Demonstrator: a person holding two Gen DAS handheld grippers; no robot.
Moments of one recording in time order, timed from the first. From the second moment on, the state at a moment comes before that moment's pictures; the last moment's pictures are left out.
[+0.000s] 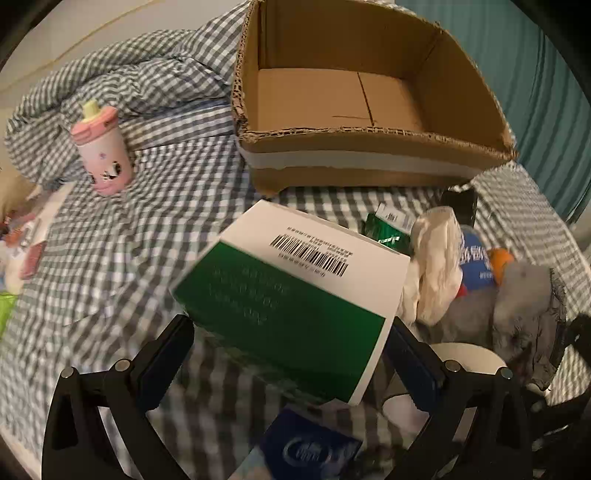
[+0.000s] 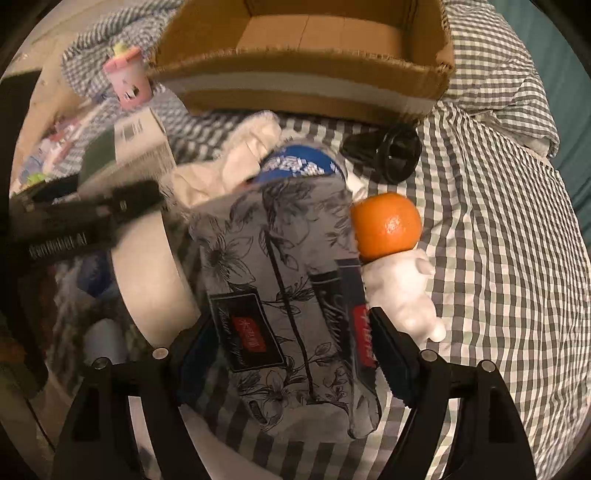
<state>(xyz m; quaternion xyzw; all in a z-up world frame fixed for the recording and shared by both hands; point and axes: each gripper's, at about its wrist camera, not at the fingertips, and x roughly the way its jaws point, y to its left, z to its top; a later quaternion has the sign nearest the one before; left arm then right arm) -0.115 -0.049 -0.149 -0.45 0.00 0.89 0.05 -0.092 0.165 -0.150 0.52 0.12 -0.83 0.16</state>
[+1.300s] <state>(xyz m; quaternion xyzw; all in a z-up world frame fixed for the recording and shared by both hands) -0.172 -0.045 -0.140 -0.56 -0.25 0.79 -0.06 -0.078 0.210 -0.114 0.49 0.06 -0.86 0.12</state>
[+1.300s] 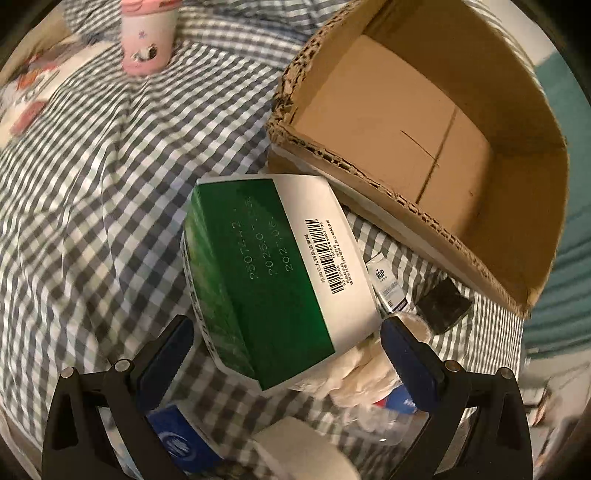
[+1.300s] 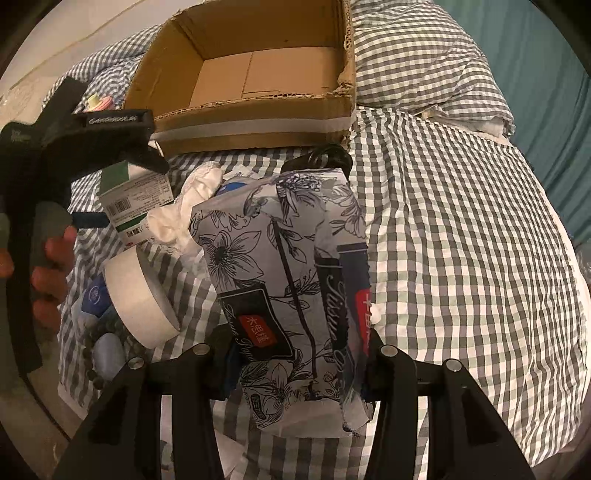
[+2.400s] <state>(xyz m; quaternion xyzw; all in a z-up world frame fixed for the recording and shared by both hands) -0.196 -0.043 -0.166 -0.59 -0.31 0.73 -0.11 -0.078 0.219 -0.108 0.48 0.05 -0.87 0.10</state>
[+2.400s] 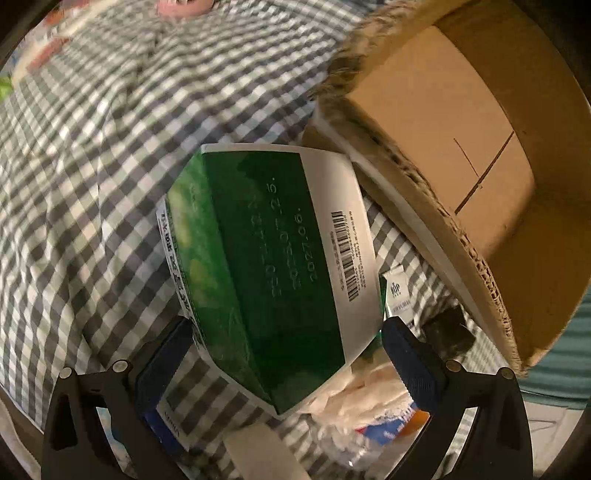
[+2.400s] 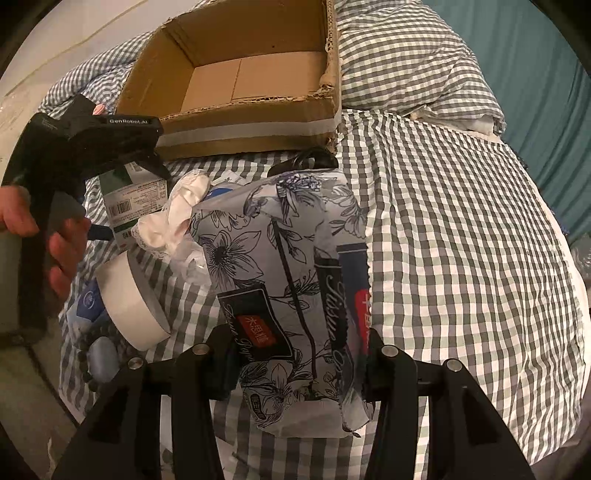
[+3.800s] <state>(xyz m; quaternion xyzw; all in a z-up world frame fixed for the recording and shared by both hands) -0.211 -0.057 -0.187 -0.60 0.09 0.77 0.18 -0.084 0.216 -0.118 0.49 0.06 -0.86 0.09</state>
